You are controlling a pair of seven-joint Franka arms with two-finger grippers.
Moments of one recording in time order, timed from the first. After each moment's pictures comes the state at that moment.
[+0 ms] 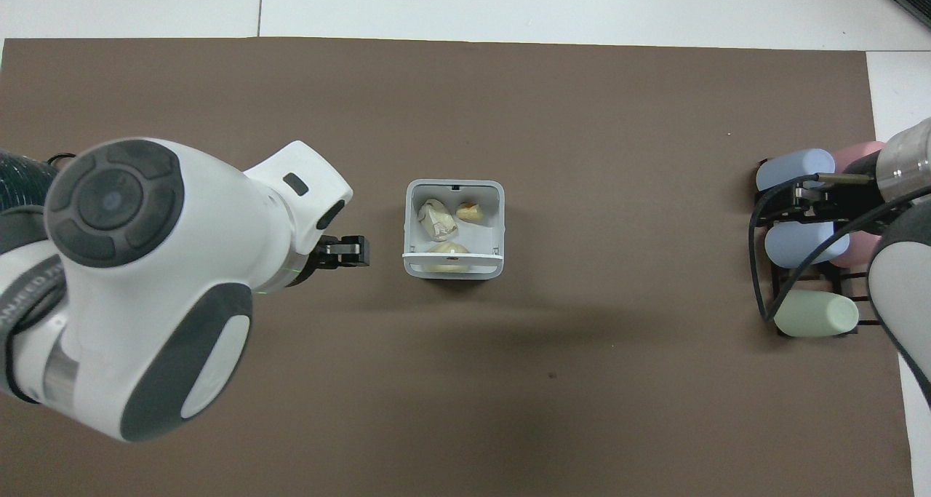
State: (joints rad) left arm -0.41 -0.07 -0.13 -1.88 -0.05 1.93 -0.52; right arm 0.01 -0.02 0.03 -1.69 -0.01 1.64 0.17
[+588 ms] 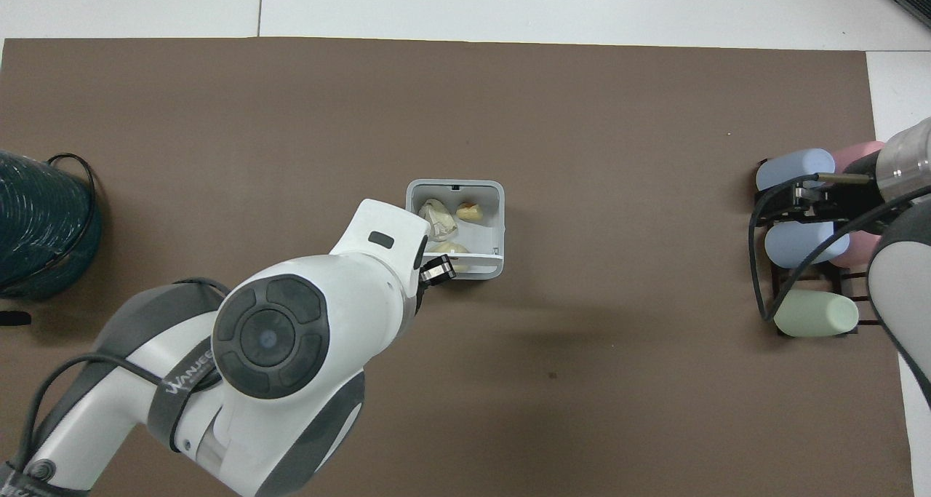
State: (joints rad) left arm -0.56 -0.08 -0.13 -2.01 -0.07 2.18 -1.04; right arm 0.01 -0.02 0.03 -1.69 -0.01 1.64 0.17
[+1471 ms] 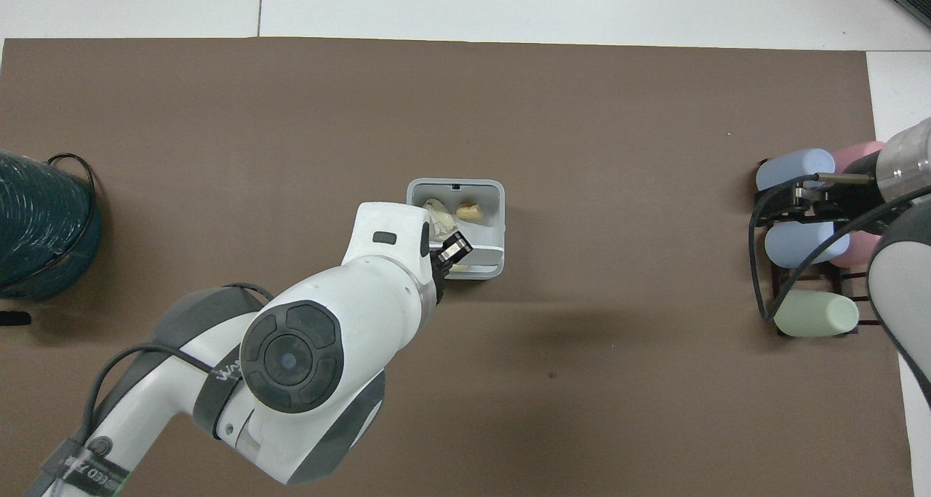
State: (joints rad) left arm -0.56 0.08 -0.11 -2.05 -0.07 2.68 -1.31; right arm 0.01 -0.02 0.03 -1.69 -0.01 1.63 0.17
